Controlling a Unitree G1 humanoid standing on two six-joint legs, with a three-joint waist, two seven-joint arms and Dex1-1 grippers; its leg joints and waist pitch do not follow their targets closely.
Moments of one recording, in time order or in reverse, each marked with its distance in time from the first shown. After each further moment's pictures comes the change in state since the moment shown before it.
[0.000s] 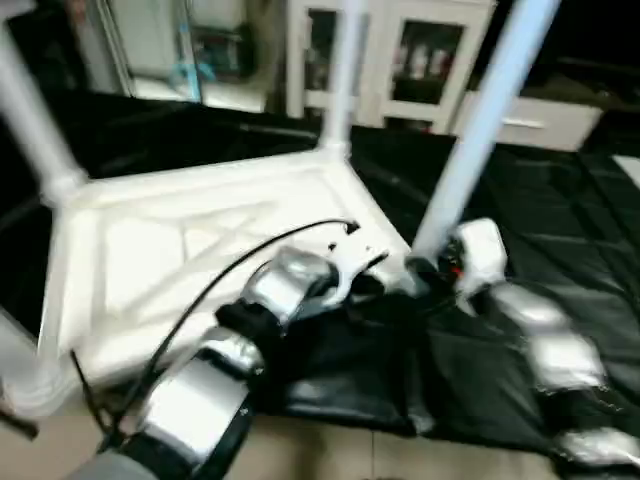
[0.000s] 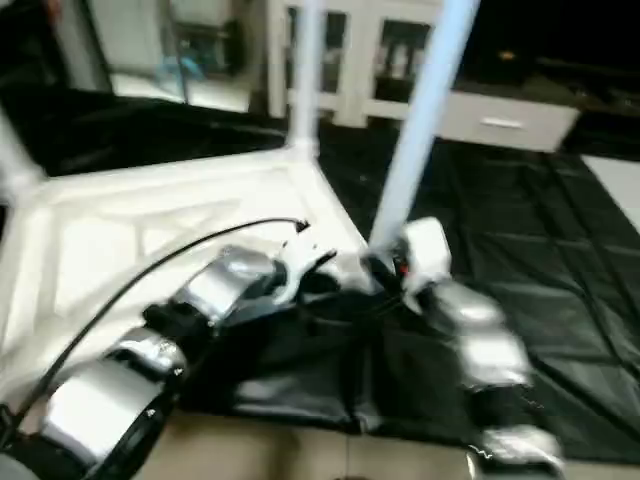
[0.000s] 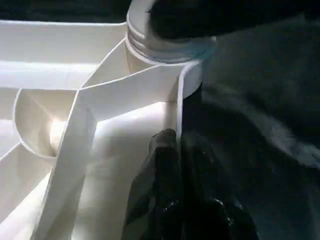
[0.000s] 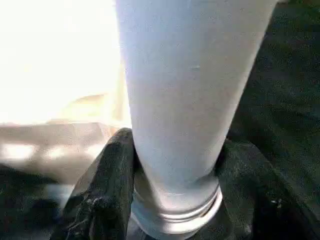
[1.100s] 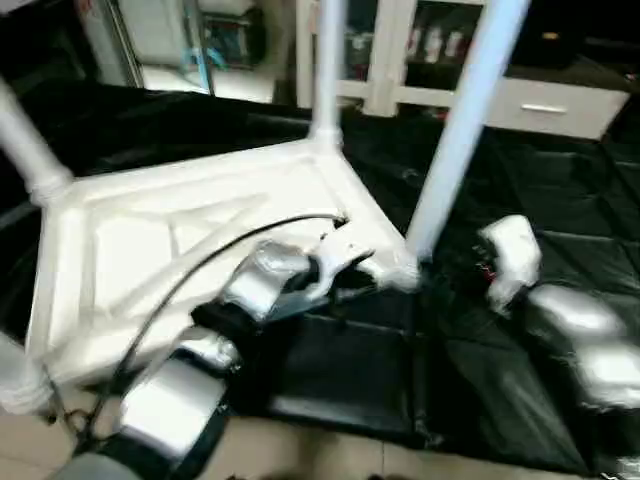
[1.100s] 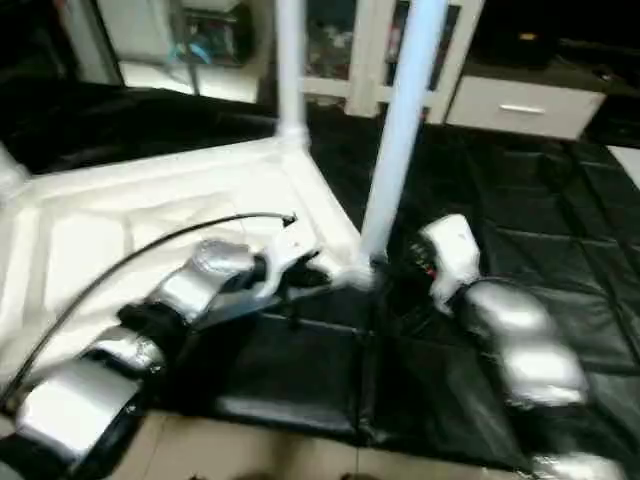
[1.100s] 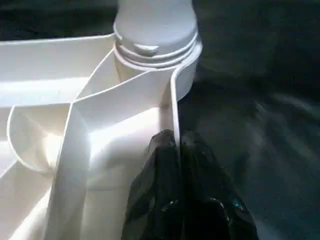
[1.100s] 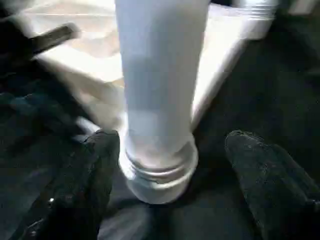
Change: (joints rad) left arm 0.076 0.170 -0.027 -0.091 -0.021 -0.239 -0.431; right arm 0.190 -0.320 -0.009 -0.273 0.179 -0.016 0.570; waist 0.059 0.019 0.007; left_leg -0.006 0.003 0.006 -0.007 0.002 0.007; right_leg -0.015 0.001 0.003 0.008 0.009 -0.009
